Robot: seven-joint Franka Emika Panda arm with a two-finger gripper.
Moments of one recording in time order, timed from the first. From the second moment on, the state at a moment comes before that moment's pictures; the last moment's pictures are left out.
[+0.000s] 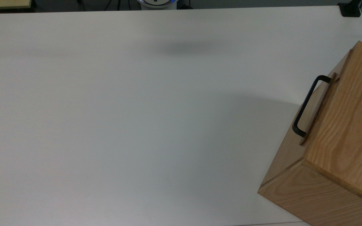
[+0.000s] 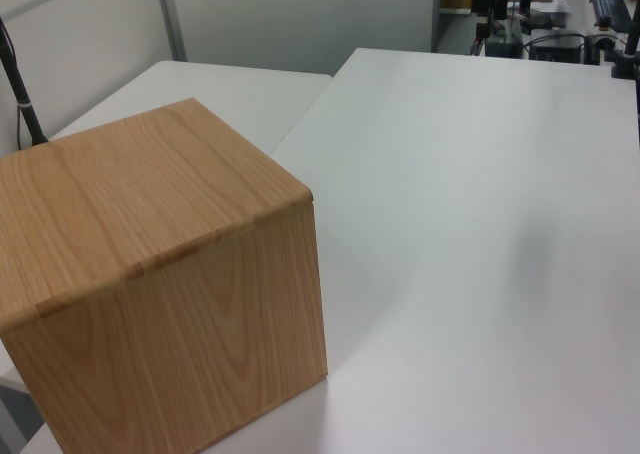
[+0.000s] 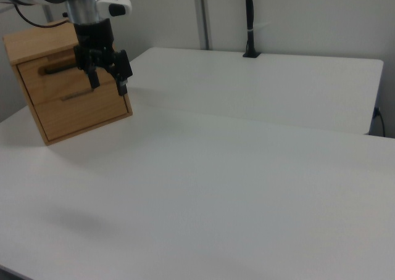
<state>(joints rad) 0.05 -0.01 -0.04 -1.53 0.00 1.49 0.09</state>
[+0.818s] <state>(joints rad) 0.16 0.15 -0.01 -1.54 0.23 1.90 0.38</state>
